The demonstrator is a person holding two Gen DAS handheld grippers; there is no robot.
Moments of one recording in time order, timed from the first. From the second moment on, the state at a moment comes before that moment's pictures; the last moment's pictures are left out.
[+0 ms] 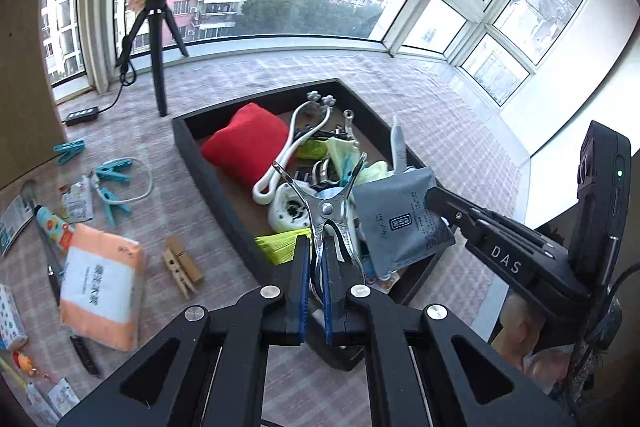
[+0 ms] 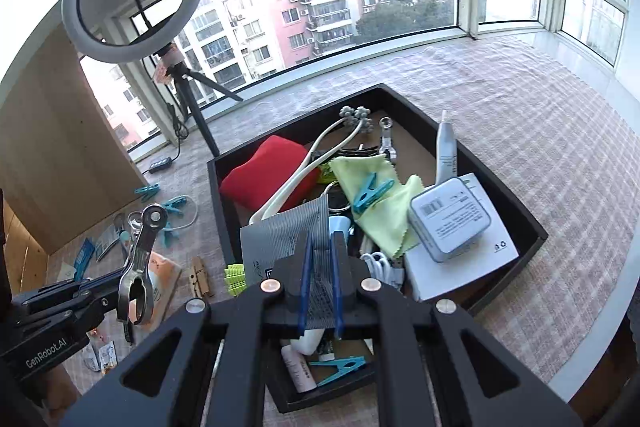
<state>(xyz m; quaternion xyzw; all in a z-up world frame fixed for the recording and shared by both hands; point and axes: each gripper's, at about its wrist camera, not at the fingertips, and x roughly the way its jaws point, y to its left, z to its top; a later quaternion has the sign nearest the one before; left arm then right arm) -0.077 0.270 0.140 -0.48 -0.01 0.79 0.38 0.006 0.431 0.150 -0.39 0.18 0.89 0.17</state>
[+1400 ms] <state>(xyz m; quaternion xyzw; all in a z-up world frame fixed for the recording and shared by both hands) -0.085 0.009 0.089 -0.52 -0.03 0.85 0.10 -0.051 0.251 0.117 -0.46 0.09 0.88 -0.05</state>
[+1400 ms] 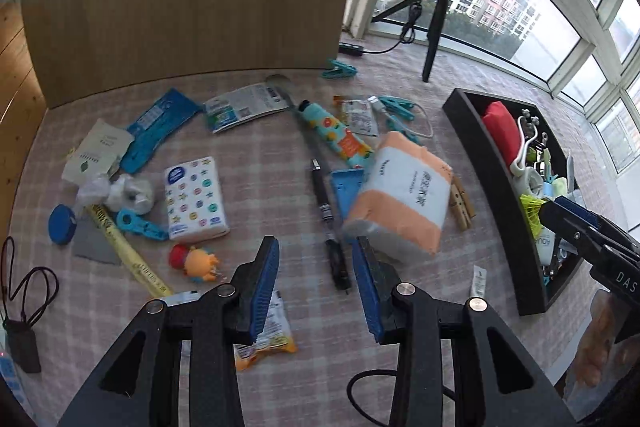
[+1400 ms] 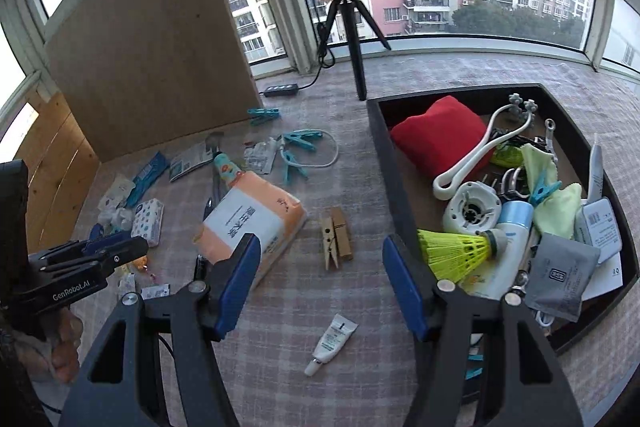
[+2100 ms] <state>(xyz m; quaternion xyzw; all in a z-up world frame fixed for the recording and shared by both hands) -0.039 -0.101 0.017 -0.57 -0.09 0.81 0.03 -0.072 0.046 0.015 -0.60 -0.03 0.77 -0.21</state>
